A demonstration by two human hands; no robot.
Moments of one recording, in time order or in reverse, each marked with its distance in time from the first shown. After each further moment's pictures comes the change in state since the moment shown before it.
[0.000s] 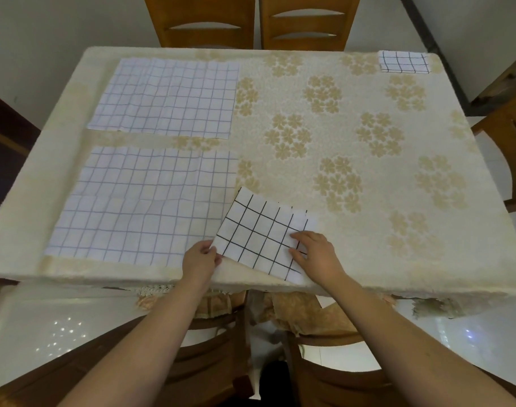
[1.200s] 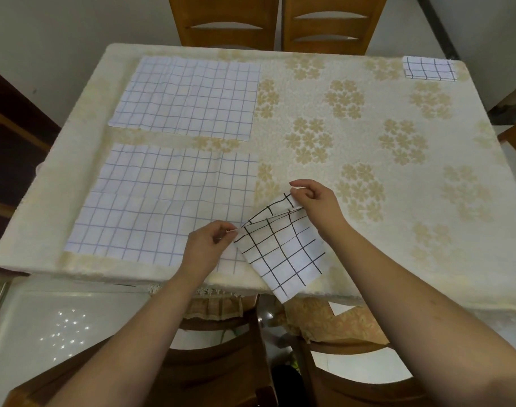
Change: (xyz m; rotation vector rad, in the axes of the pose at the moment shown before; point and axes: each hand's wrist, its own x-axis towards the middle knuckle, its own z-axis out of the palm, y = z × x) left_hand -0.012 0.055 -0.051 0.283 -0.165 0.579; right_hand 0.092 -0.082 -0.048 0.868 0.104 0.146
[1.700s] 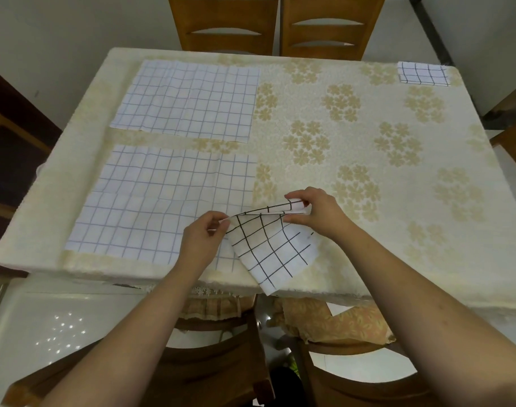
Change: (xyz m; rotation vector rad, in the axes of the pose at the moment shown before) left_hand -0.002 0.016 -0.006 -0.005 0.091 -0.016; right_hand -0.007 -0.003 -0.023 -0.733 -0.237 -0.166
